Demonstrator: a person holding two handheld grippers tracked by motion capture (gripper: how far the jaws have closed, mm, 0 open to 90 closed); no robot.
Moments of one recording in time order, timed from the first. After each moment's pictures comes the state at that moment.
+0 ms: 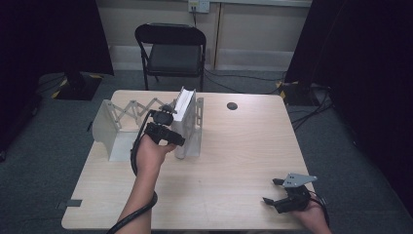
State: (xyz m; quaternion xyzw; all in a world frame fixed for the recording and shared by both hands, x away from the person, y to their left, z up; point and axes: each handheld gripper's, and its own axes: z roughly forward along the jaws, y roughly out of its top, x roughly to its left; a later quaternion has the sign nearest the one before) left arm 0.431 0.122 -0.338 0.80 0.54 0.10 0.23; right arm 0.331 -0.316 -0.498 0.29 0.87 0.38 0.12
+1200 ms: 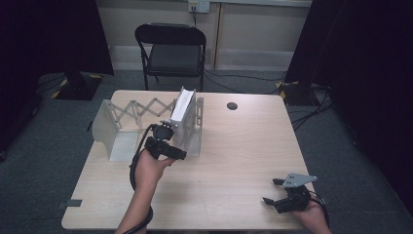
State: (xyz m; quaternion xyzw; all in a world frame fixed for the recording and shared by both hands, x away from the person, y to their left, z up) left arm 0.406 0.121 -0.370 0.81 0.51 0.09 0.27; right arm 0.331 -0.316 -0.498 0.29 0.87 0.38 0.12
